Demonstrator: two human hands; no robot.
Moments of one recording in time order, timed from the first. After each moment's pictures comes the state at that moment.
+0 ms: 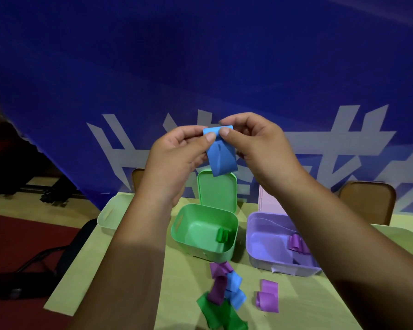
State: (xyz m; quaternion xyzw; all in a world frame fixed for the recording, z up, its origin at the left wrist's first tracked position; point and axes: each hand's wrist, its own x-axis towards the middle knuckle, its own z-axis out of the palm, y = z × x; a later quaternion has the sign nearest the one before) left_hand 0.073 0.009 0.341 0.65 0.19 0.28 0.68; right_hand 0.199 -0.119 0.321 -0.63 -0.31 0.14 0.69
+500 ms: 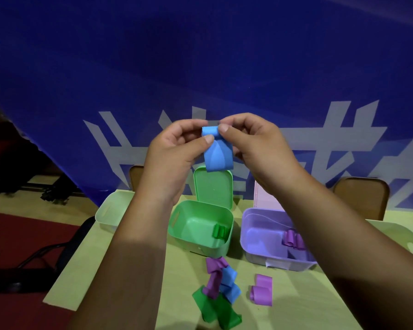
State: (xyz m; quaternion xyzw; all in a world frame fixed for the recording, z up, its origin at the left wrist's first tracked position) left_hand 0.074 -0.013 0.338 0.66 0.18 0.30 0.66; right_hand 0.199 -0.136 0.318 -0.62 -0.30 0.16 0.71
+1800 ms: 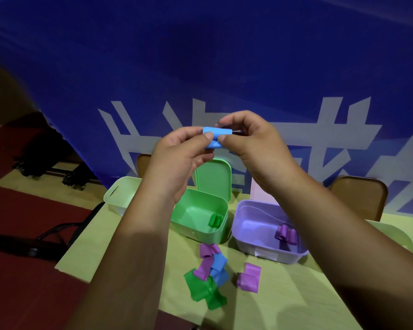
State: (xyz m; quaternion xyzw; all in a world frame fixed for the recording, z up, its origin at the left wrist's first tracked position) left_hand 0.061 -0.082 0.335 0.61 0.25 0.30 0.69; right_hand 0.188 -0.193 0.317 -0.63 -0.34 0.18 0.68
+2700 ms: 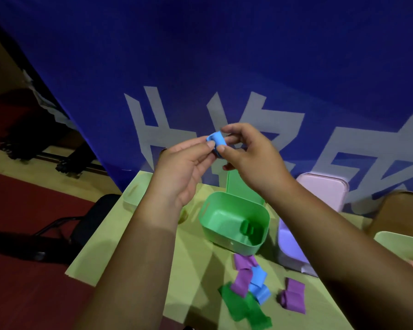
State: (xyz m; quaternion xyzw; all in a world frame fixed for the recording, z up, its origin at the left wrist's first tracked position) left_hand 0.015 0.092 0.287 0.45 0.24 0.28 0.81; right_hand 0.127 -0.022 0.282 -0.69 -0.36 0.16 0.61
